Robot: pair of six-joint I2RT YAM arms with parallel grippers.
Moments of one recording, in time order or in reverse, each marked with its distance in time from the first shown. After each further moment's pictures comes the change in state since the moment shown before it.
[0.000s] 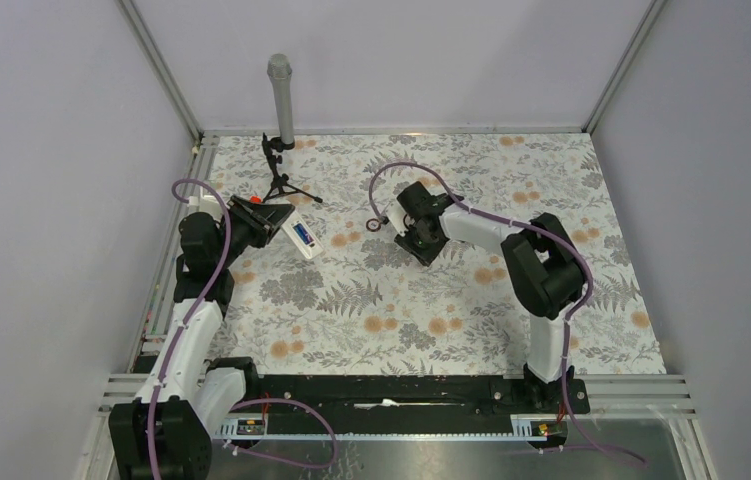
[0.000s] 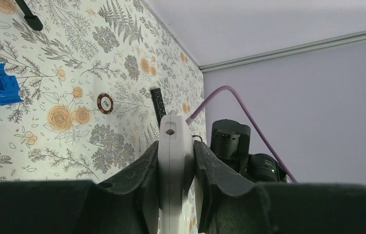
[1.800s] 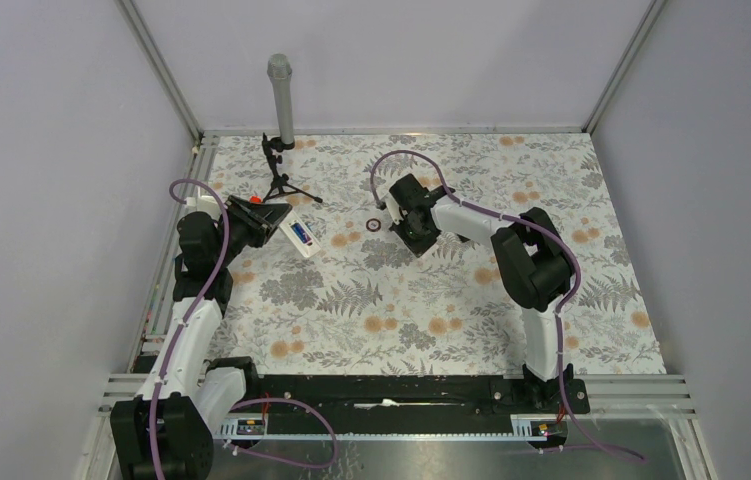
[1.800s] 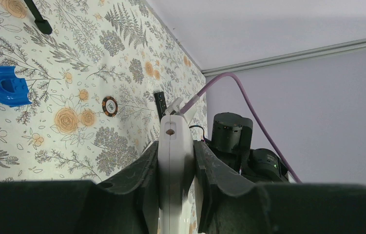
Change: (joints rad) left arm 0.021 0.013 0.000 0.000 0.000 -0.001; right arm 0.003 0.097 0.128 -0.041 0.024 0.201
